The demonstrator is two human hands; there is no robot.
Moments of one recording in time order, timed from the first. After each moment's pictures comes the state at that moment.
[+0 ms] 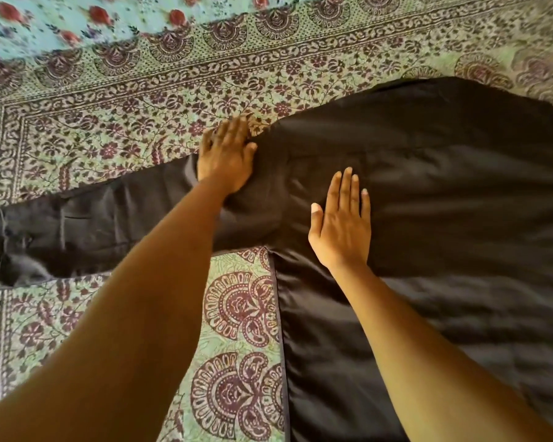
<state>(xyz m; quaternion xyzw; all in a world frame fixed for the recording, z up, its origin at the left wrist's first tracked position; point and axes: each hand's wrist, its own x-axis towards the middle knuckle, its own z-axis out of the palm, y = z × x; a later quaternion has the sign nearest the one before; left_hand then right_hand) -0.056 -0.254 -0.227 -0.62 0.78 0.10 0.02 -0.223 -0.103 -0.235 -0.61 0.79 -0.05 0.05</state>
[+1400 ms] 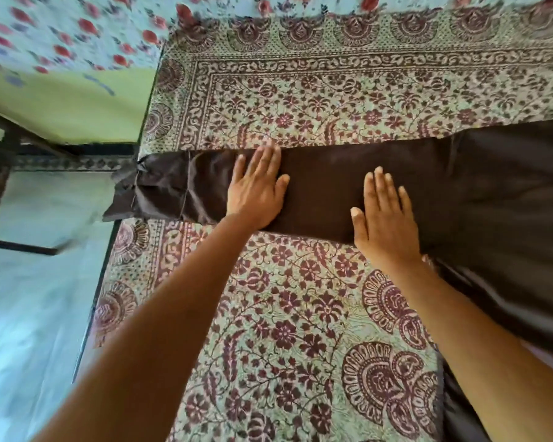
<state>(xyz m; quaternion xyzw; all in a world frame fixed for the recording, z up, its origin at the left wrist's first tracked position) 0.158 -0.162 -0.215 -0.70 0.71 0.08 -0.01 -0.062 -0.125 -0.216 -0.76 0.65 -0.02 0.08</state>
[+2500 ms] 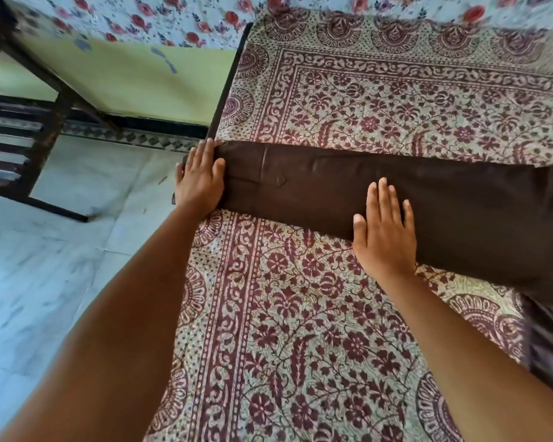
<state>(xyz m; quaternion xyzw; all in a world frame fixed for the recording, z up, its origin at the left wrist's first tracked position) 0.365 -0.131 -0.227 -0.83 0.52 0.16 -0.09 0.056 -0.117 -0.233 -0.78 0.62 -0.01 0.06</state>
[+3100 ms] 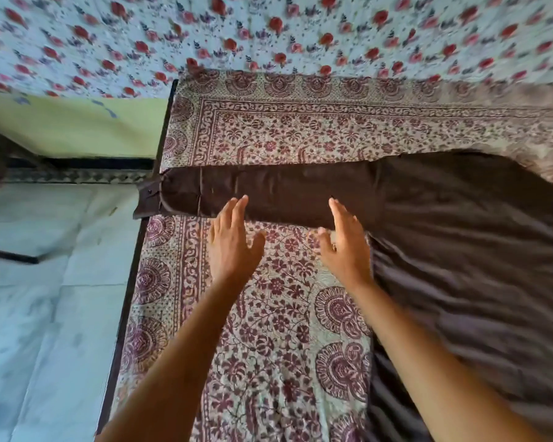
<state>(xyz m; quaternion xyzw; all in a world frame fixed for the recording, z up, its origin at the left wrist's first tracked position) 0.169 -0.002 -0.094 -0.75 0.59 0.22 -0.22 -0.022 -0.017 -0.103 -0.71 0.64 -0.22 0.19</state>
